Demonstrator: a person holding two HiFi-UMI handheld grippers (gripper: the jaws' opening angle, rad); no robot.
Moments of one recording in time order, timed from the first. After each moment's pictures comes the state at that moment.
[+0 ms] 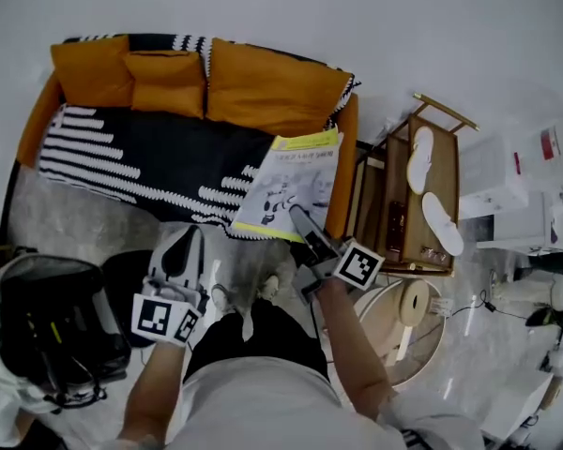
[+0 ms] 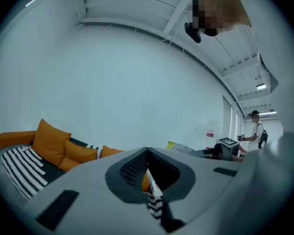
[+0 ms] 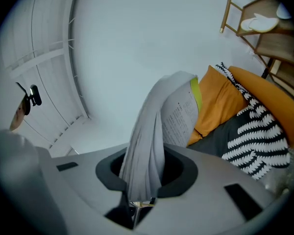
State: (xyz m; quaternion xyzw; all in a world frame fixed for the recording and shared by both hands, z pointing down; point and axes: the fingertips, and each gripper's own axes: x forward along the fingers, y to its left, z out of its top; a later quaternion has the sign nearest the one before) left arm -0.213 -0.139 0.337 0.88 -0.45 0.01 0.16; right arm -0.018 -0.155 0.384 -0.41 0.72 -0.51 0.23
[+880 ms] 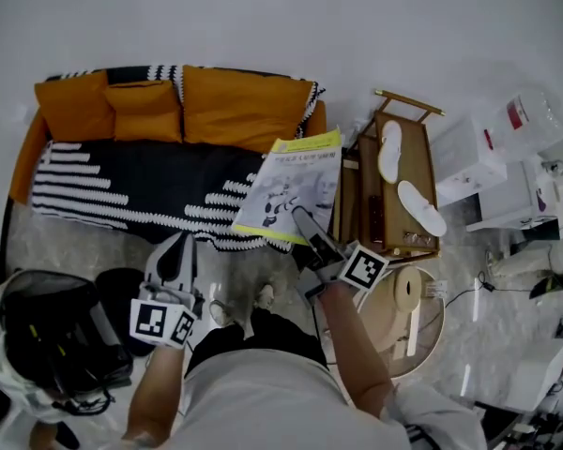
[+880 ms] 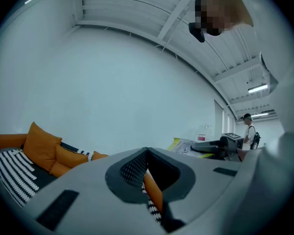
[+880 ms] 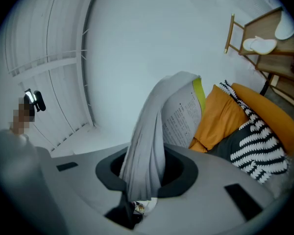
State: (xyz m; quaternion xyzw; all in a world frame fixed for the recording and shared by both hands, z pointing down) left arm -0.195 -0.103 0.294 0.90 -0.42 -0.02 0.13; right arm 0.024 -0.099 0.304 -0.44 0.73 -0.45 0.28
